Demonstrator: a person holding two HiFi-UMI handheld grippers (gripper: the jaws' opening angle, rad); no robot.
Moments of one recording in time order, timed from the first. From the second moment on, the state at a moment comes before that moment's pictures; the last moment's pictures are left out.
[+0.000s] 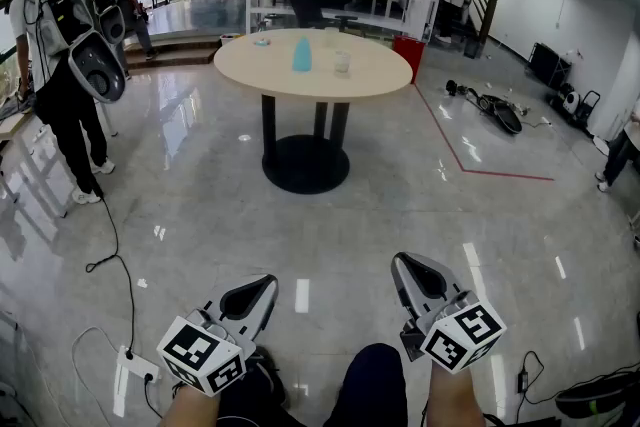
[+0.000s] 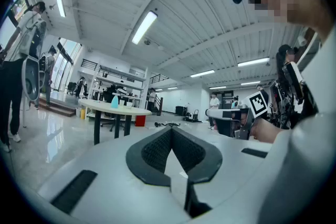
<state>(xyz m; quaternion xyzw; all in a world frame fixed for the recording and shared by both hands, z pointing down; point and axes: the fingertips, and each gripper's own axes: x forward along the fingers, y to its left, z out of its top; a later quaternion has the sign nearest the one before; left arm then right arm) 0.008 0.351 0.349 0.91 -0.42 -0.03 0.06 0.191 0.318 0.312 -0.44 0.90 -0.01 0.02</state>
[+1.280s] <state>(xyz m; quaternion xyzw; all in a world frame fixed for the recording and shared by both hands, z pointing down) 0.003 0.107 0.321 0.89 -0.45 -0.04 0.05 0.182 0.059 0.284 -0.42 0.91 0.00 0.03</state>
